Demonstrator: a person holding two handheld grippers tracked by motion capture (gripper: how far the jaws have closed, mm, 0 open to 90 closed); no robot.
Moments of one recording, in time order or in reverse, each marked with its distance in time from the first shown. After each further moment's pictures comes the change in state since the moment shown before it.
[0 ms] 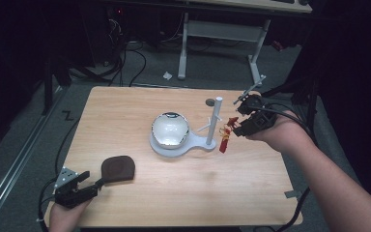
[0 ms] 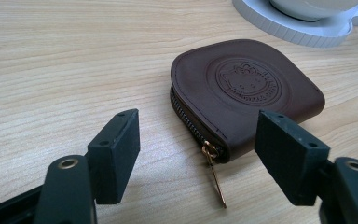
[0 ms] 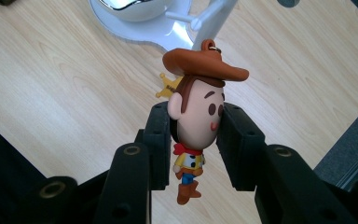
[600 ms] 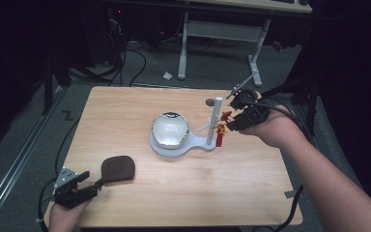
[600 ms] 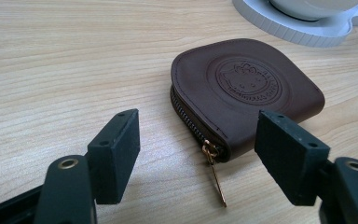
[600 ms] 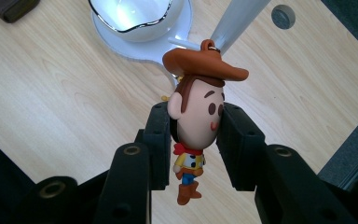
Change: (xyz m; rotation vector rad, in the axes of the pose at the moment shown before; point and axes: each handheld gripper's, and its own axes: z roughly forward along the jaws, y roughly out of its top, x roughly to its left) left arm 0.000 0.000 0.000 0.000 -0.003 -0.004; right arm 0.005 0.019 0.000 -0.028 -0.015 -0.021
